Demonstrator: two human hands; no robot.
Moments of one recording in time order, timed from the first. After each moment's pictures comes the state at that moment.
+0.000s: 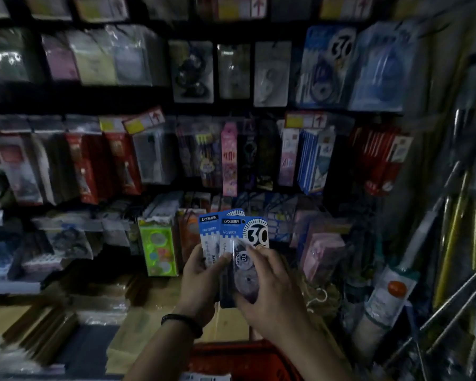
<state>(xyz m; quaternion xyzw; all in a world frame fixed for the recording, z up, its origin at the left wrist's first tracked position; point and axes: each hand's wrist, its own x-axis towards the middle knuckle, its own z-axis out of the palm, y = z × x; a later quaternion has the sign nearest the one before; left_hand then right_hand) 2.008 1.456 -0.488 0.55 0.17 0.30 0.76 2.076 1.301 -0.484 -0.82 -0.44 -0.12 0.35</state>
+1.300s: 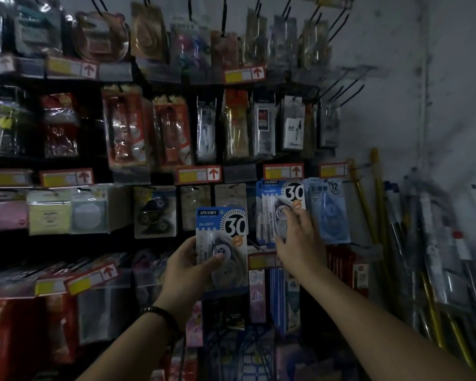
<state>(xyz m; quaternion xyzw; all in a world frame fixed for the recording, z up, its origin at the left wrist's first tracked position) 2.141 1.504 -0.209 0.66 -0.03 0.38 0.65 2.307 1.319 -0.181 -0.81 -0.26 -0.42 0.30</state>
